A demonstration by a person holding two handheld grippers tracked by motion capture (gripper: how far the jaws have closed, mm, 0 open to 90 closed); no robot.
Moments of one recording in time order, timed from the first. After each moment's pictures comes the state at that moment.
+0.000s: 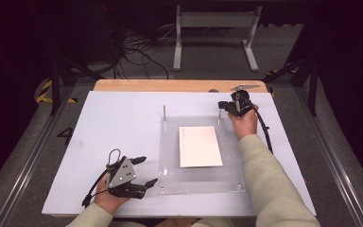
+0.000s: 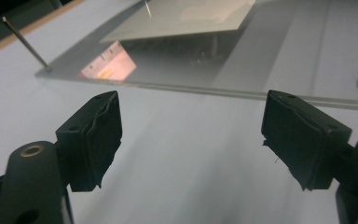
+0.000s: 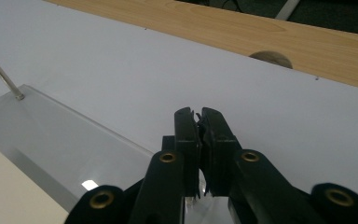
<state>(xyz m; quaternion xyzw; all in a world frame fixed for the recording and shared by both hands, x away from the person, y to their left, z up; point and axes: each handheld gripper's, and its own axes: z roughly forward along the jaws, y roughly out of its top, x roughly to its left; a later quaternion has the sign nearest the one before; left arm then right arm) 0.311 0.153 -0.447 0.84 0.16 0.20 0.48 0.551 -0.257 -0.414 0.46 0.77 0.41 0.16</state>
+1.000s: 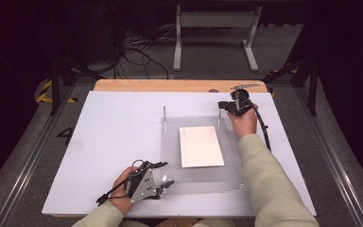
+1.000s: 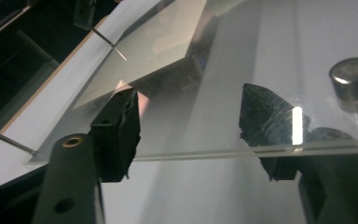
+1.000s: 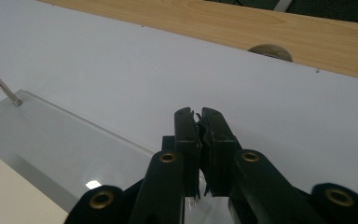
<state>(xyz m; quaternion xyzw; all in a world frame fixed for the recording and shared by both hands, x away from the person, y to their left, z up) 0.305 0.114 -0.457 0.84 0.03 0.28 0.47 0.553 -0.256 -0.412 0.48 0.76 0.40 0.15</state>
